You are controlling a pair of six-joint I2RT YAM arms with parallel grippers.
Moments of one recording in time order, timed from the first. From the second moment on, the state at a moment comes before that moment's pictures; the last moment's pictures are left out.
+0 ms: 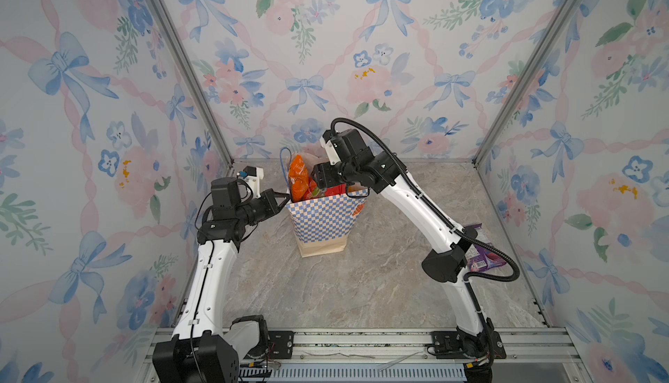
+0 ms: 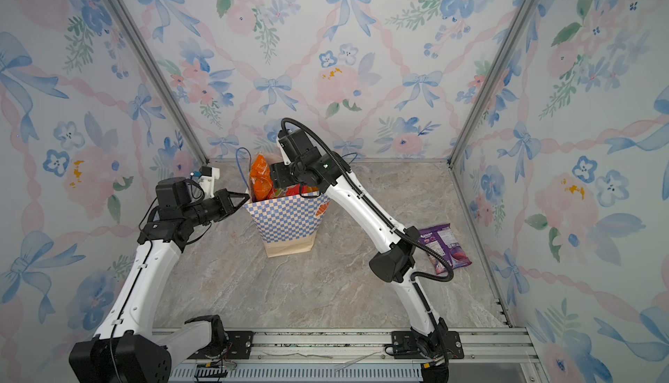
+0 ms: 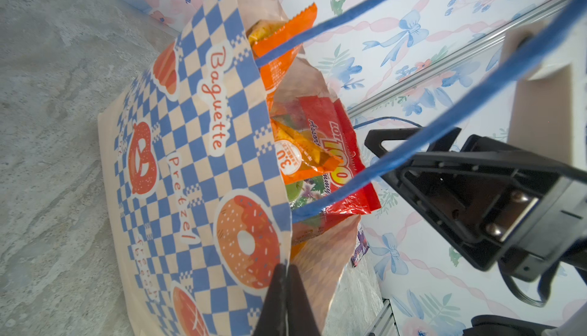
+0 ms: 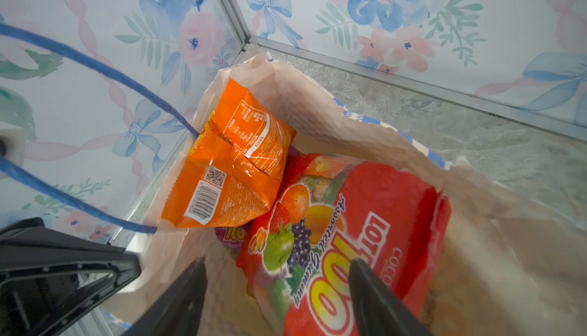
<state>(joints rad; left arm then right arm) 0.12 1.11 1.01 -0.43 0.78 -0.52 0.84 2.23 2.65 -1.07 0.03 0.35</state>
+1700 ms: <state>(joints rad) 0.07 1.13 1.02 -0.42 0.77 -0.49 -0.56 1.46 1.09 -1.07 -0.14 0.35</state>
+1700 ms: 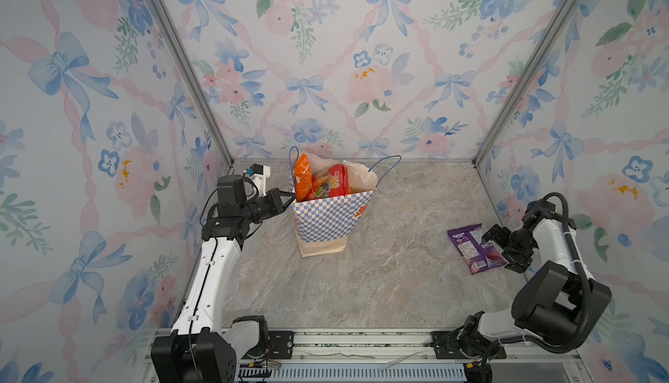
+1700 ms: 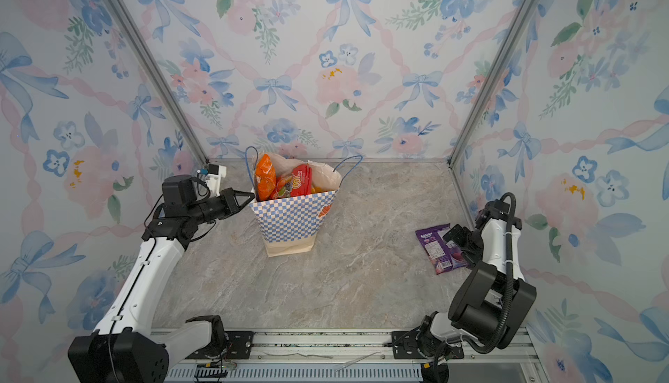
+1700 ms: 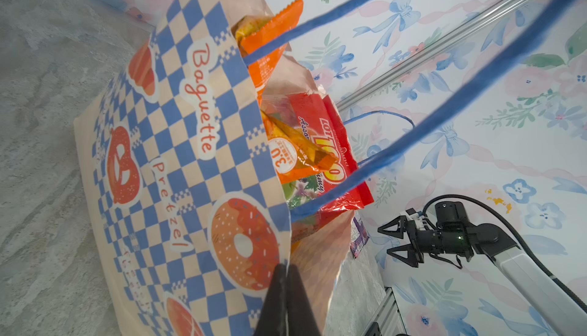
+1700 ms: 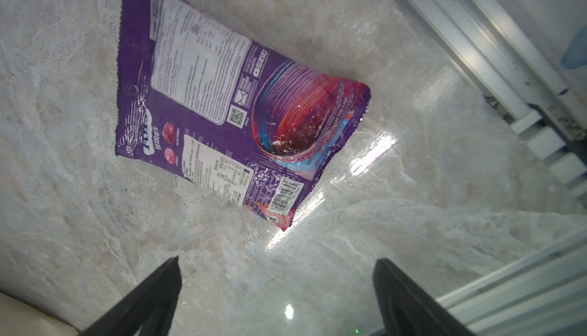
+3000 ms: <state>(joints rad) 0.07 1.14 1.02 -0.41 0.77 -0.49 -0.52 1.68 0.99 -0.79 -0.25 0.44</state>
